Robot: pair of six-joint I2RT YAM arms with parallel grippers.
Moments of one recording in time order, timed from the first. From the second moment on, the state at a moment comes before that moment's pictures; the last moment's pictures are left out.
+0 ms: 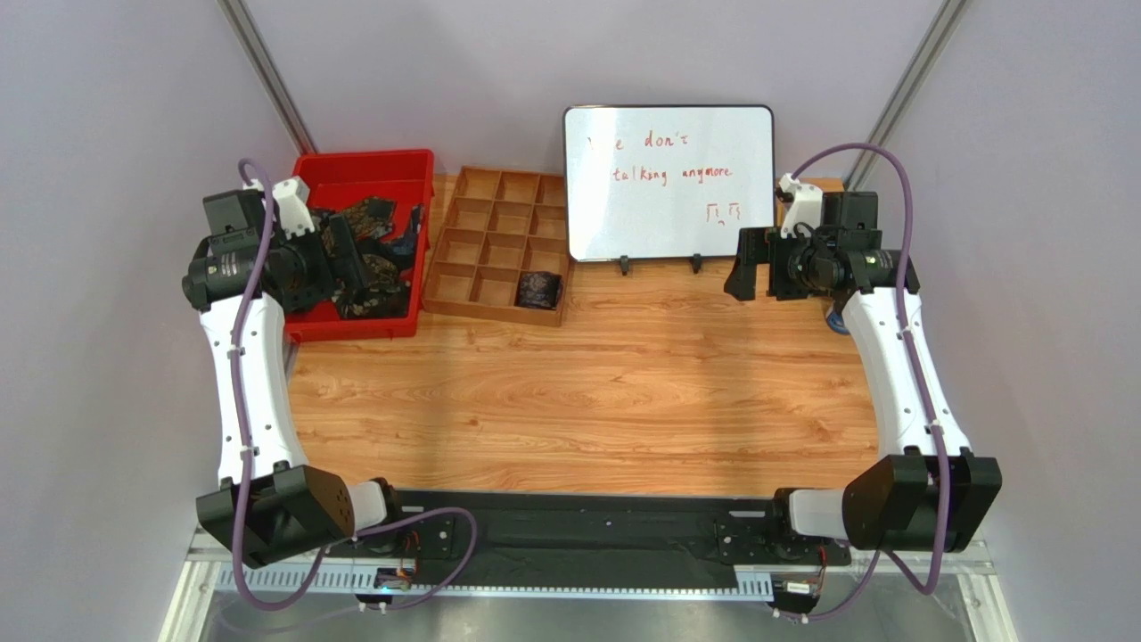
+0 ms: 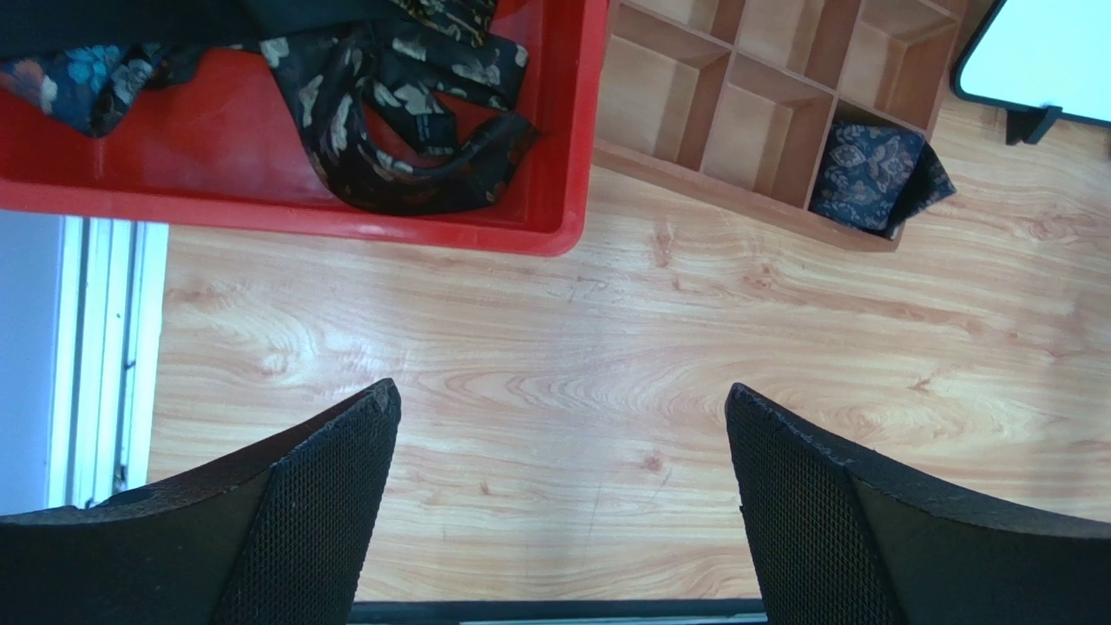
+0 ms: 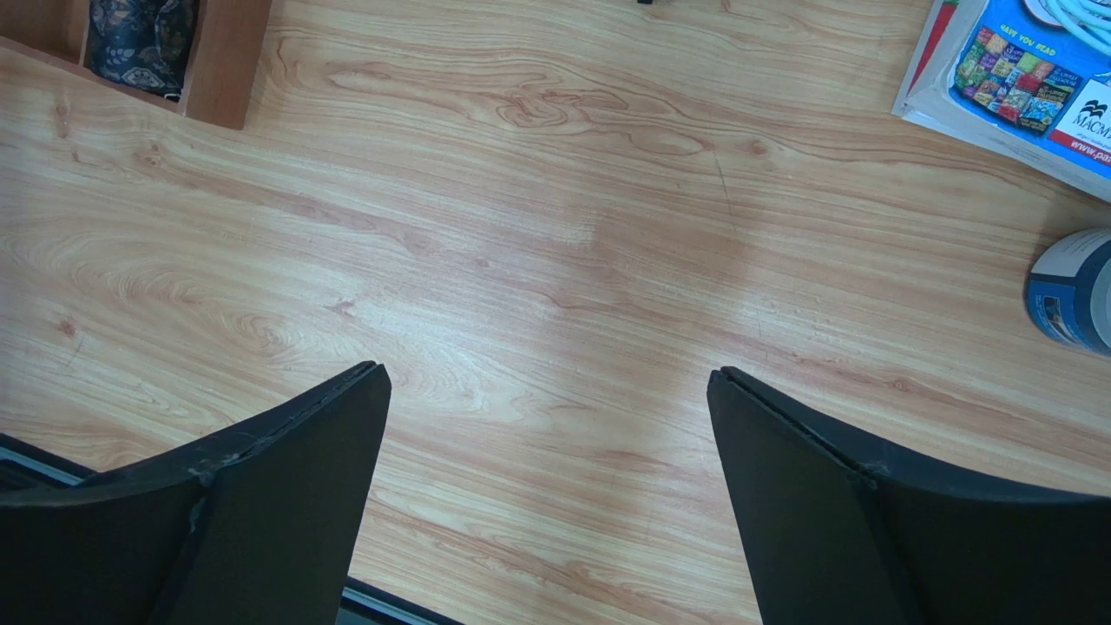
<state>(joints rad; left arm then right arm) 0.33 1.26 1.46 -1.04 0.33 -0.04 -0.02 1.31 1.33 -0.84 -0.34 -0.04</state>
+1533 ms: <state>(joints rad) 0.46 2.15 1.85 -0.64 0.11 -0.05 -0.02 1.60 1.43 -0.81 -0.36 -0.02</state>
